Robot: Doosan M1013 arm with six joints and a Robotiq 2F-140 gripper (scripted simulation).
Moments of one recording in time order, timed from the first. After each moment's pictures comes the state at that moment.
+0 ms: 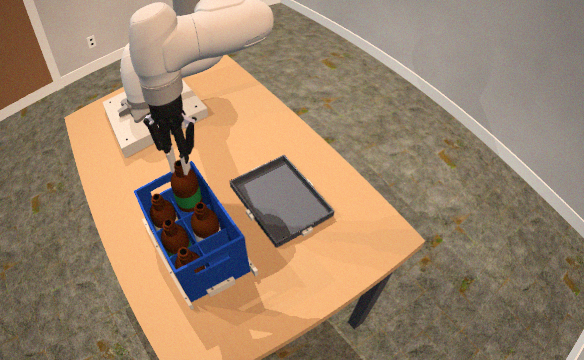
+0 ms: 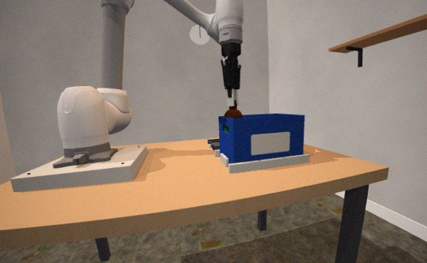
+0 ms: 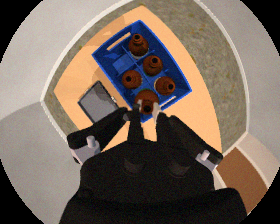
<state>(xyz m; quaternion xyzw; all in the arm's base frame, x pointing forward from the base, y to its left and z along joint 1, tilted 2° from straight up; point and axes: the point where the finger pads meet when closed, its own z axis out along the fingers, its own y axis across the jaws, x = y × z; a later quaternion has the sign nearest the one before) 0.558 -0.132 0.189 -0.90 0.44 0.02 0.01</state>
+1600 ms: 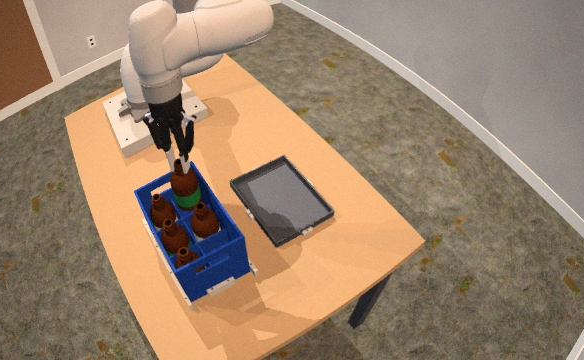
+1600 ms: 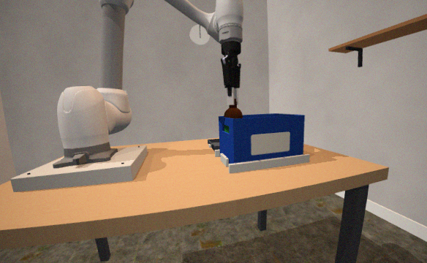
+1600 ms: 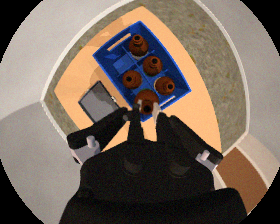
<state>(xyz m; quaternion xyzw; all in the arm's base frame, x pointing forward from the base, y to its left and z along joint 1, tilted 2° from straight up) 0.559 -0.132 0.194 -0.90 0.44 0.02 0.01</state>
